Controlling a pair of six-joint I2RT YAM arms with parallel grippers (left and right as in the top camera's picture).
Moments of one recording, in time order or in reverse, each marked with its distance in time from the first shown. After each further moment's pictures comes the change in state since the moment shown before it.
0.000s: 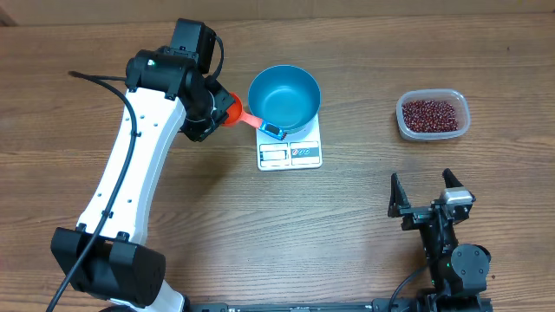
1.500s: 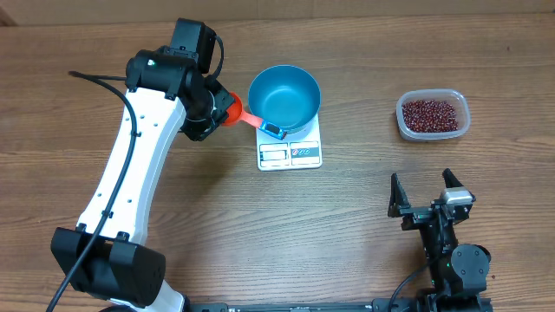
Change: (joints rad) left arm 0.000 0.000 0.000 0.005 0.000 0.000; right arm 0.000 0.000 0.000 0.000 0.000 0.000
